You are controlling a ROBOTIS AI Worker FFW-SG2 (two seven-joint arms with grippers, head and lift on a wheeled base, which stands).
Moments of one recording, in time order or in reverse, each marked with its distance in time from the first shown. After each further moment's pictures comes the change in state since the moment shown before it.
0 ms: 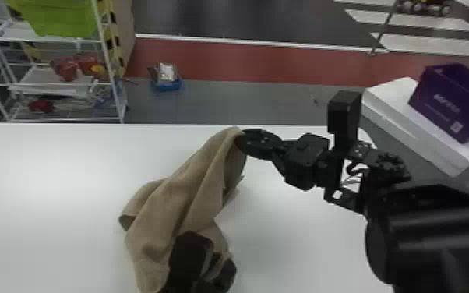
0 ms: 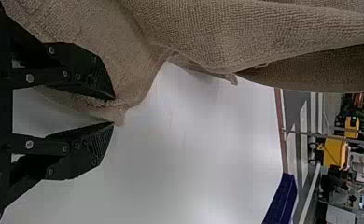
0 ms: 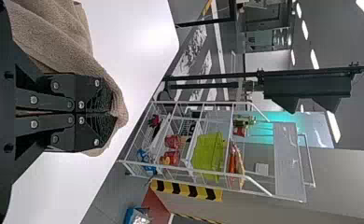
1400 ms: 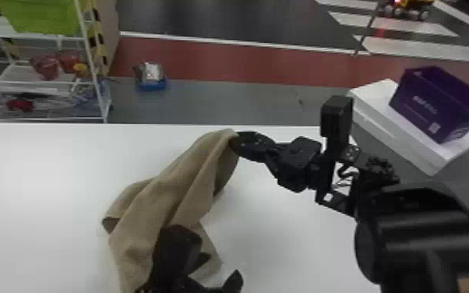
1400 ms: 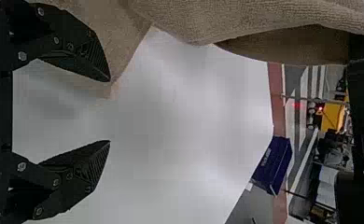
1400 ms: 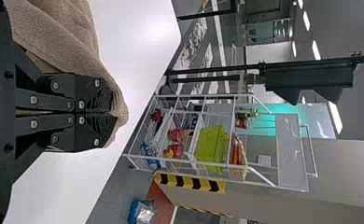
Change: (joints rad) left arm -0.011 0.010 -0.006 -0.109 -0.009 0.118 -0.148; right arm 0.017 -0.002 -0.035 -0.002 -0.008 -0.002 0.002
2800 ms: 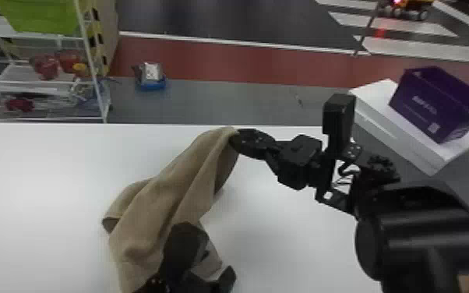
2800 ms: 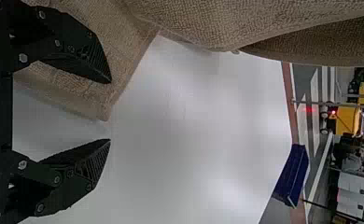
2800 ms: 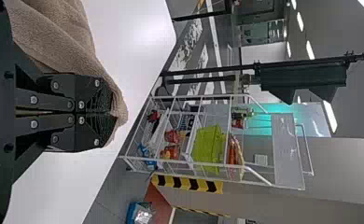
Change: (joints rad) left arm -0.078 -0.009 -0.015 0.149 -0.032 -0.037 0.008; right arm -0.009 0.002 -0.009 0.007 -0.025 0.000 -0.002
